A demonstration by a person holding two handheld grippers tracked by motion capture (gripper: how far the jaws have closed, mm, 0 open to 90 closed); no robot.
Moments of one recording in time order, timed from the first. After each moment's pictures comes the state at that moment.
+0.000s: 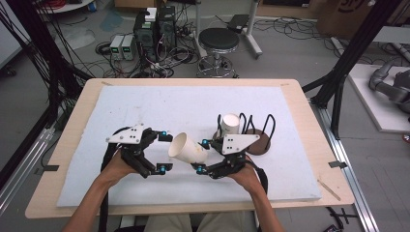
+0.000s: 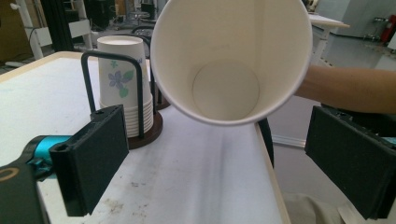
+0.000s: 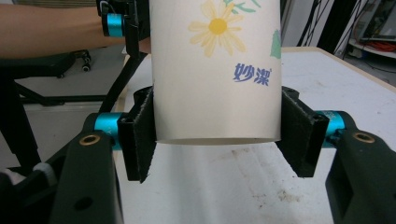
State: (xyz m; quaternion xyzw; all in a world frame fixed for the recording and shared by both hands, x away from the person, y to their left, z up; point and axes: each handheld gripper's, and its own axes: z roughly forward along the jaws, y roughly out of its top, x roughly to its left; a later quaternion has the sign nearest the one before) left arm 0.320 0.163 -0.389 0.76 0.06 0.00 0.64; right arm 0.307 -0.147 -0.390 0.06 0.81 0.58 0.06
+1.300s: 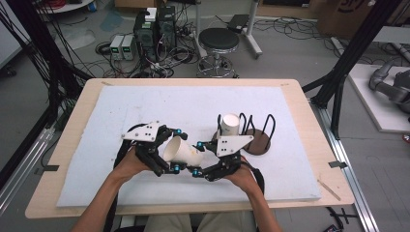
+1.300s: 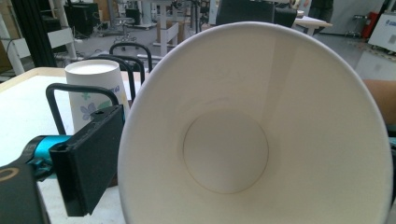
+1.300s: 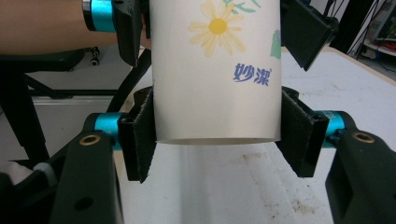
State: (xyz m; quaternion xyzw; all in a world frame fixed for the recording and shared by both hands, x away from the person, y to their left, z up) left arm 0.324 0.128 -0.376 0.76 0.03 -0.01 0.65; right arm 0.304 -0.135 -0.390 0.04 0.82 0.58 0.05
